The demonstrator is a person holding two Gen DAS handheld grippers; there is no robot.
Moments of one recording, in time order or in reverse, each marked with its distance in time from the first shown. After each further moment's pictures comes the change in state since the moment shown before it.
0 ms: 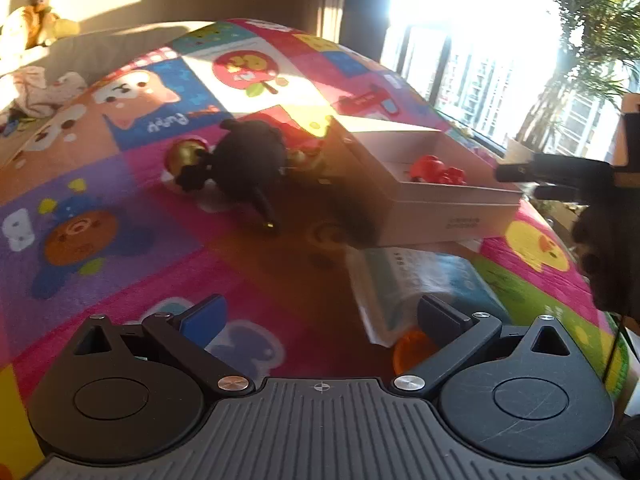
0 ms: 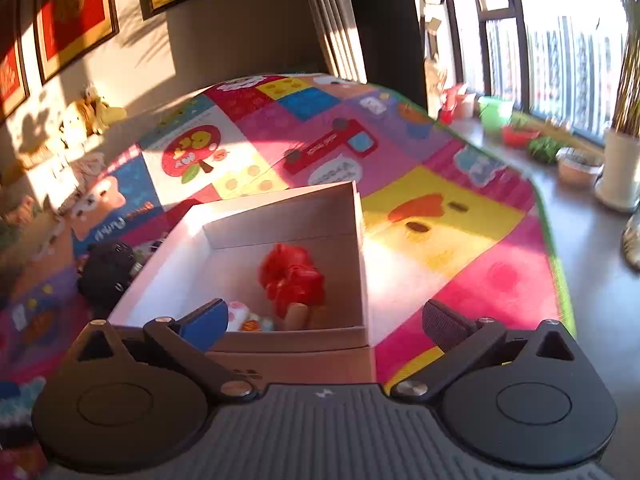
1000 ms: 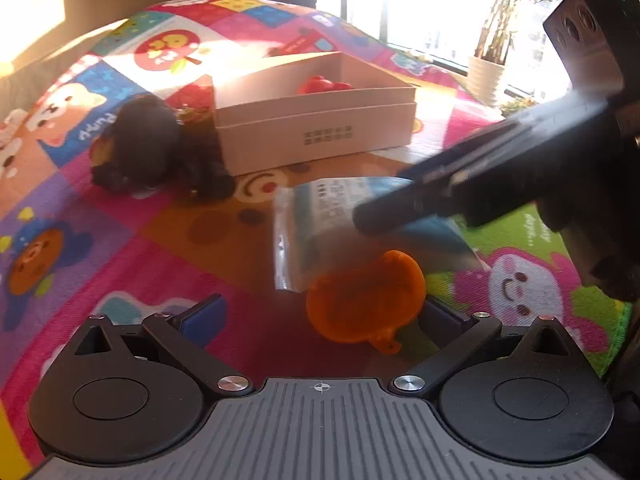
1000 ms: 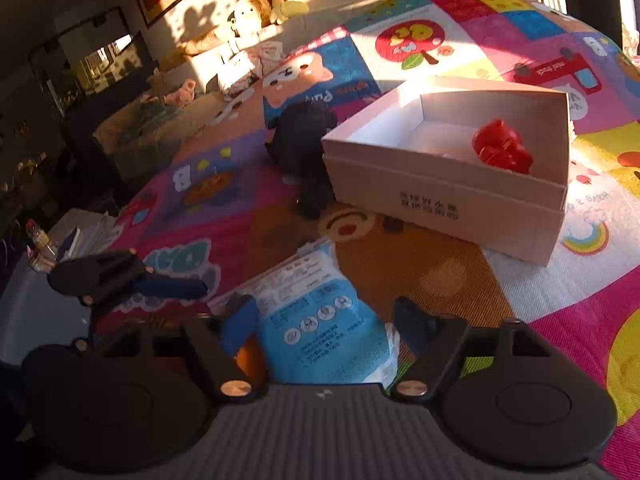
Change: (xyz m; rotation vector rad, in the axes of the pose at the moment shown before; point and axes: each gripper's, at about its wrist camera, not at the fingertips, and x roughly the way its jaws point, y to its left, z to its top) left arm 0.023 -0.041 -0.017 0.233 0.144 0.014; right arm 0.004 0.098 -0.051 -0.295 0.298 0.438
